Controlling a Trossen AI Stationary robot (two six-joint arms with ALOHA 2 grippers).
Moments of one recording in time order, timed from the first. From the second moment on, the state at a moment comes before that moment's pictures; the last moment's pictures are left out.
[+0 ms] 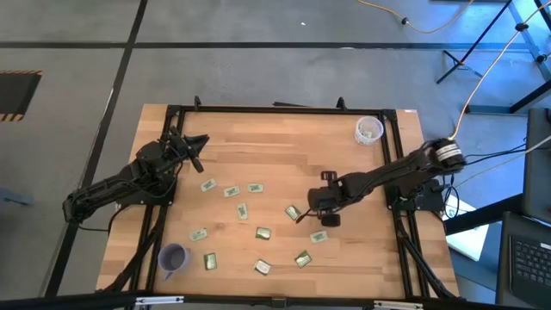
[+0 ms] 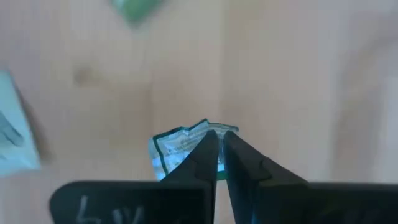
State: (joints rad) left arm 0.49 0.01 0.05 -0.07 -0.22 0.02; right arm 0.24 1.62 0.94 -0.66 0.22 0.20
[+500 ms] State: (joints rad) left arm 0.49 0.01 0.05 -0.07 -0.22 0.02; right arm -0.03 1.27 1.09 -1.09 0.70 0.61
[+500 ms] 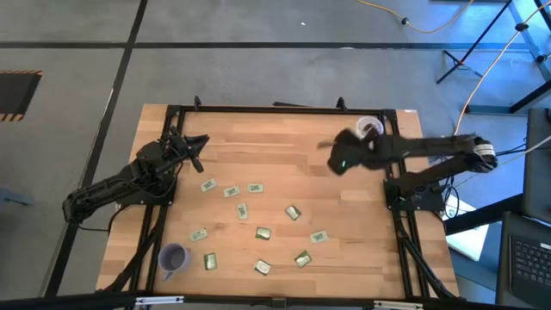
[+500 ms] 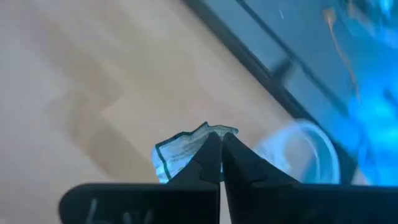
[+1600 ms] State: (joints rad) left arm 0.49 0.01 0.05 -0.07 -0.22 0.02; right arm -0.76 1.60 1.12 -1.16 0.56 0.48
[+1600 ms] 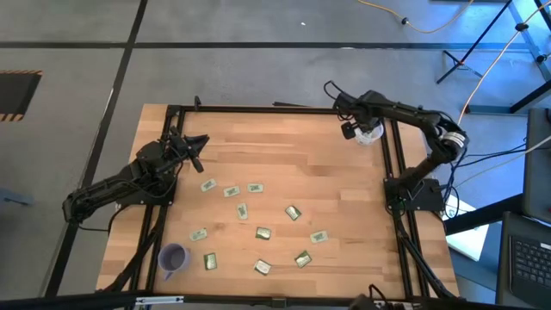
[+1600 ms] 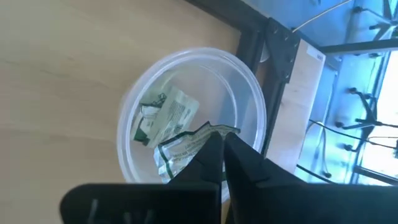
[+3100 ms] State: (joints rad) left arm 0.49 0.01 0.05 -0.07 -0.22 0.02; right arm -0.20 1.40 1.16 -0.82 0.21 0.13
